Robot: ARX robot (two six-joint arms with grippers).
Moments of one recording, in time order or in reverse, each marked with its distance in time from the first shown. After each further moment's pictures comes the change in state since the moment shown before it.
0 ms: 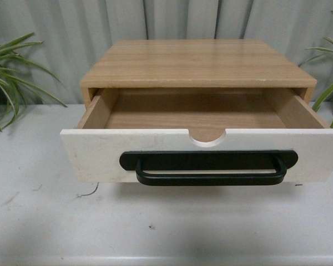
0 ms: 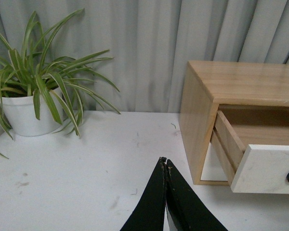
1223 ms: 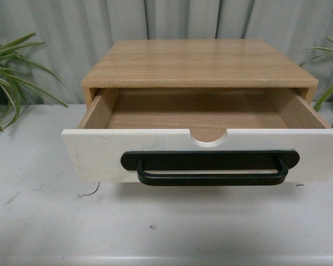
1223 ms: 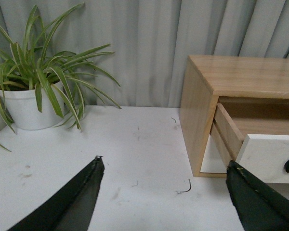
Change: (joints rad) left arm -0.001 -0.156 0.000 -0.164 0.000 0.002; right arm 0.000 -0.213 0.000 -0.221 0.000 0.000
